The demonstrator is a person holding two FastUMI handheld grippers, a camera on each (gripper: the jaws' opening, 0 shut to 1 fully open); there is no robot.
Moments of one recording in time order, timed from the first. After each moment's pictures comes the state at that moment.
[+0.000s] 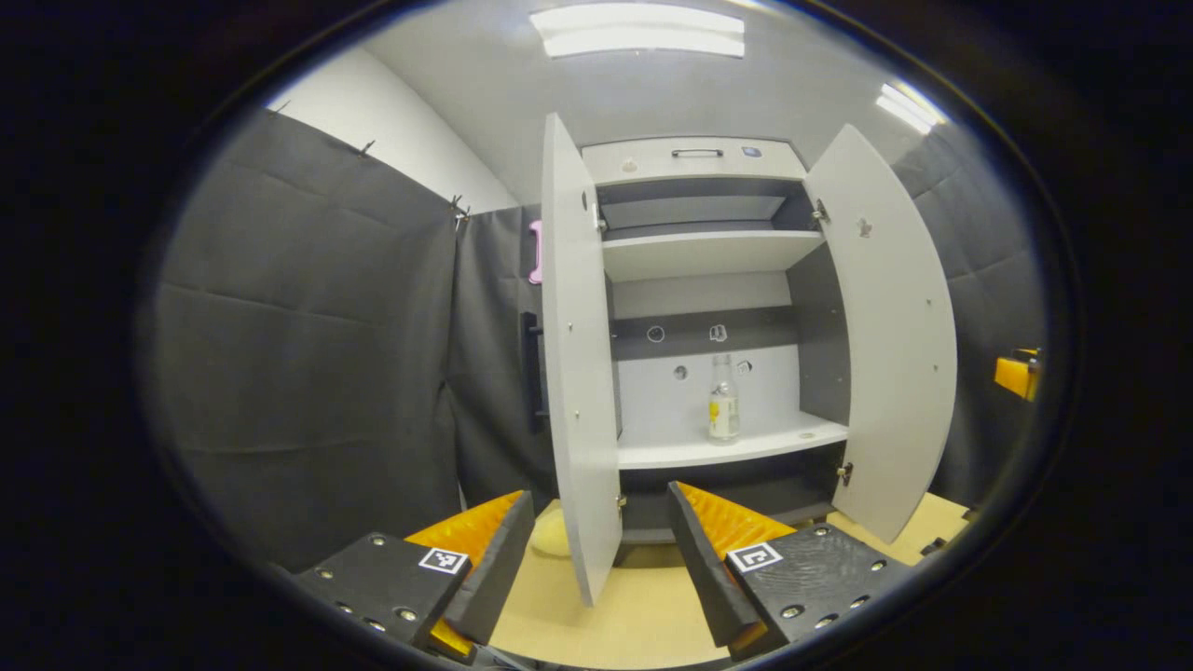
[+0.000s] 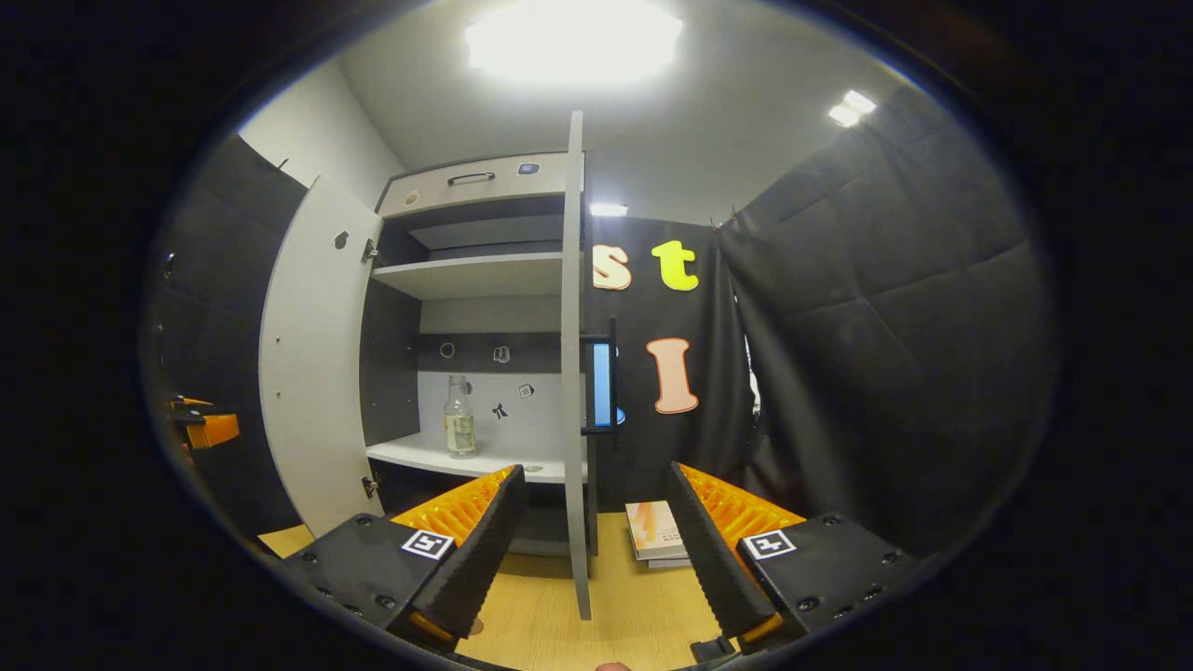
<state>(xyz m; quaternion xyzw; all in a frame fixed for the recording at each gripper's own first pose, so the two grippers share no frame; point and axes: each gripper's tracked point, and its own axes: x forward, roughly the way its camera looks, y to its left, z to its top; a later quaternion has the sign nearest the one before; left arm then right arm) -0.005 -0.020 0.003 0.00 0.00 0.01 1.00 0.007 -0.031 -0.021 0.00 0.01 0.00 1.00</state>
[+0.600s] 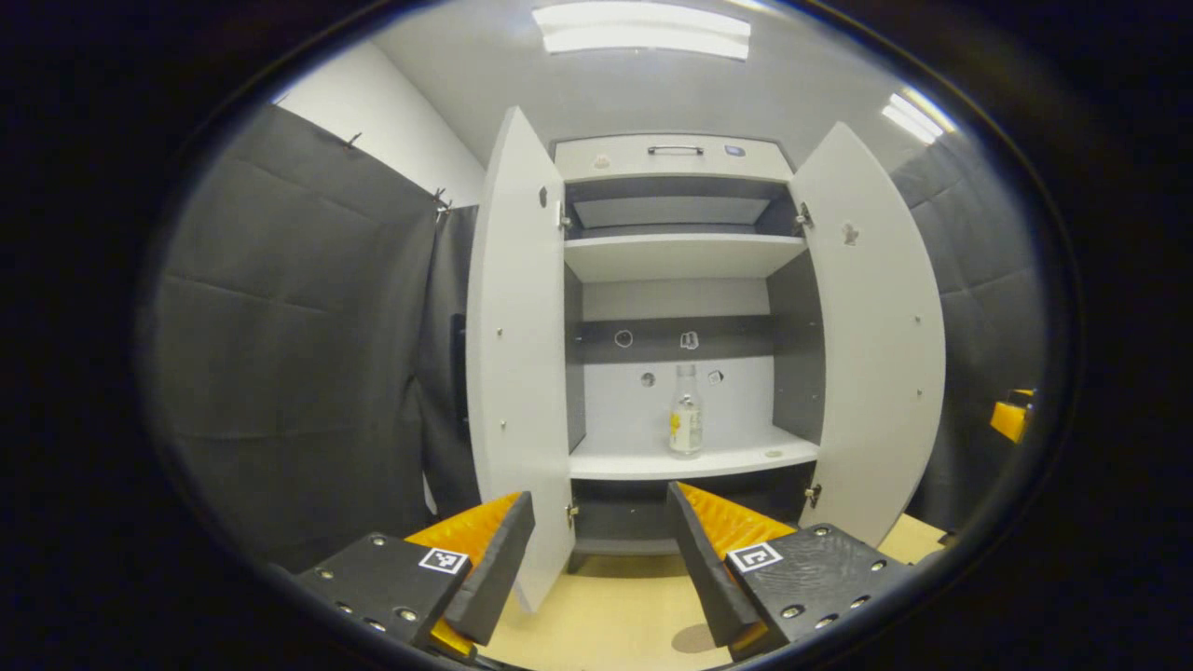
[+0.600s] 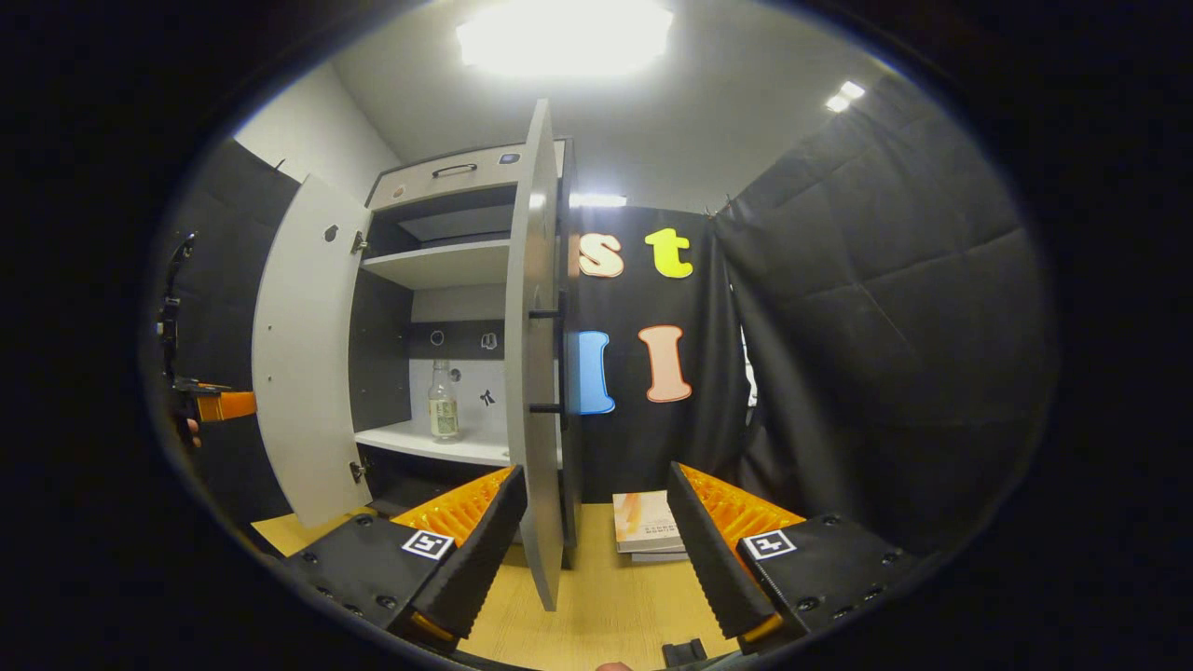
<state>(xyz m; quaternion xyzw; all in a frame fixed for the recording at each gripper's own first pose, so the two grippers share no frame) 0.032 -0.084 0.018 -0.03 0.00 -0.01 1.00 0.013 -0.084 -0.040 0.00 0.02 0.01 1.00</state>
